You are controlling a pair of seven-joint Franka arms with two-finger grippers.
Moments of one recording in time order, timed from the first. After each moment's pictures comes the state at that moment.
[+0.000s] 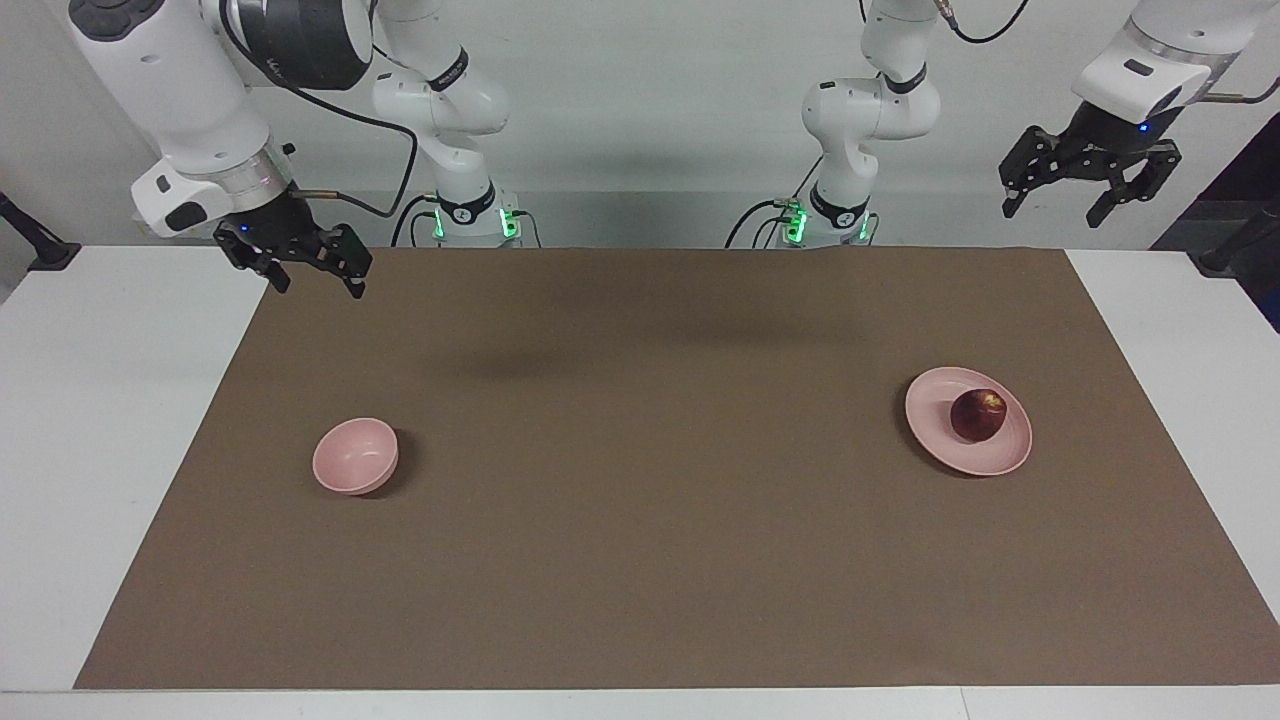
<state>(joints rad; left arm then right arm) -0.07 0.00 0.03 -1.35 0.01 1.34 0.20 -0.09 0.09 0.06 -1.49 0.00 1.51 0.08</state>
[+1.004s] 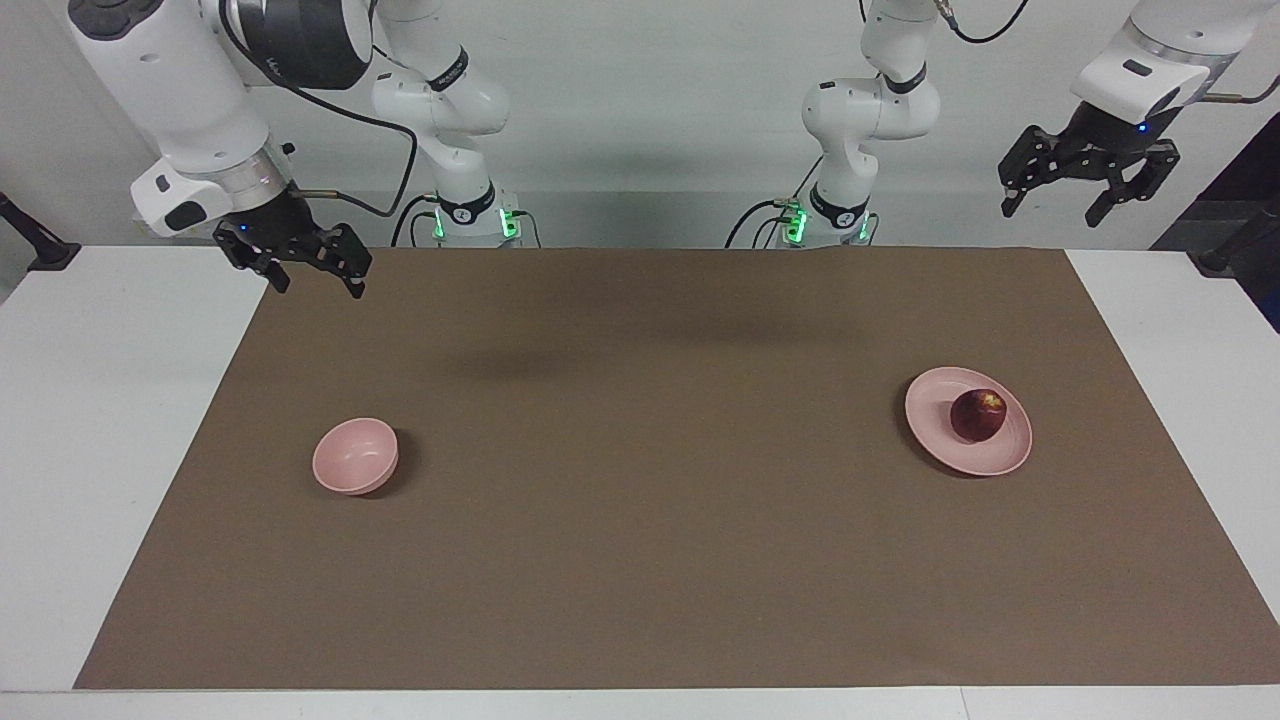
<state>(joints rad) -0.07 0.00 0.03 -1.36 0.01 1.35 0.20 -0.09 0.09 0.06 -1.48 0.00 1.51 0.08</state>
